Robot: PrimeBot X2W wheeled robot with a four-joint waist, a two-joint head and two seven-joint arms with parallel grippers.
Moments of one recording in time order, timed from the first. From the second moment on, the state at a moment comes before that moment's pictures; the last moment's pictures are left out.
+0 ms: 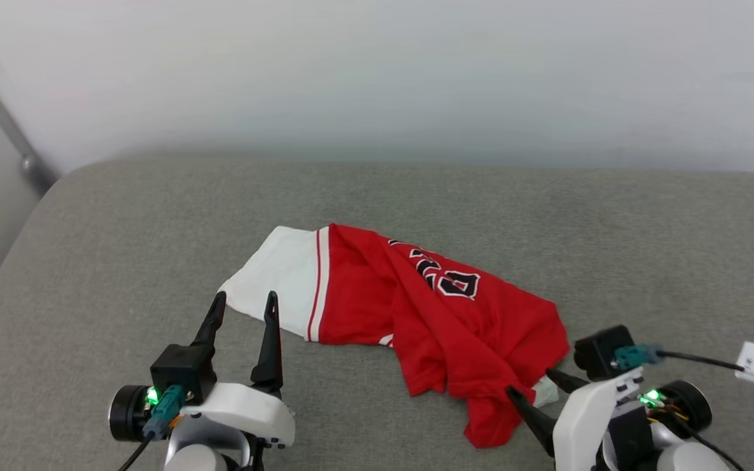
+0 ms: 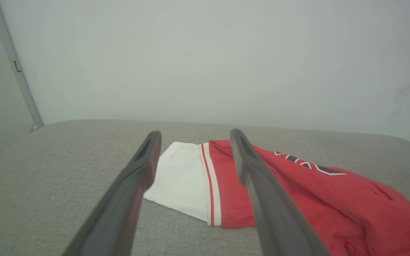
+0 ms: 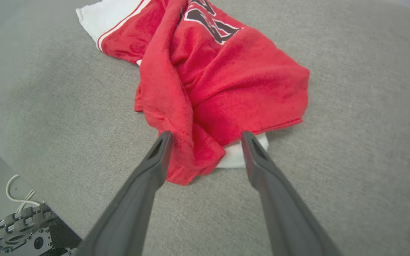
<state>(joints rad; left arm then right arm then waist) -0.13 0.22 -0.34 0.19 -0.40 0.19 -0.26 -0.06 -0.21 0.29 0.07 0.34 0.13 0.49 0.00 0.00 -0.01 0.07</state>
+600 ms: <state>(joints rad) -0.20 0.17 -0.34 0.22 -0.37 0.17 -0.26 -0.25 -0.27 0.42 0.18 0.40 0.13 0.52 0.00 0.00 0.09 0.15</state>
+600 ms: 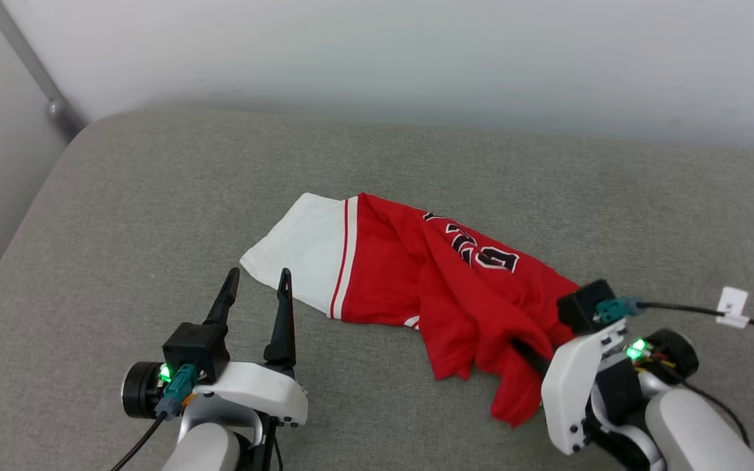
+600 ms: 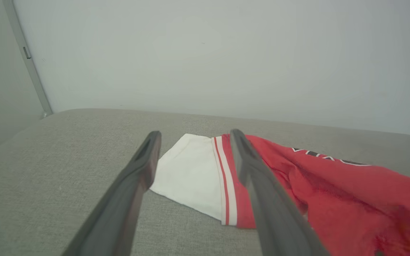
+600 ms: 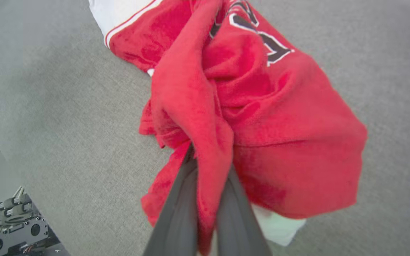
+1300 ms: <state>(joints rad) -0.26 0.10 -0.29 0.17 -0.30 0.12 -0.26 -0.58 -0.44 -0.02 0.47 0.30 0.13 0.45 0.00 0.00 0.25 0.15</state>
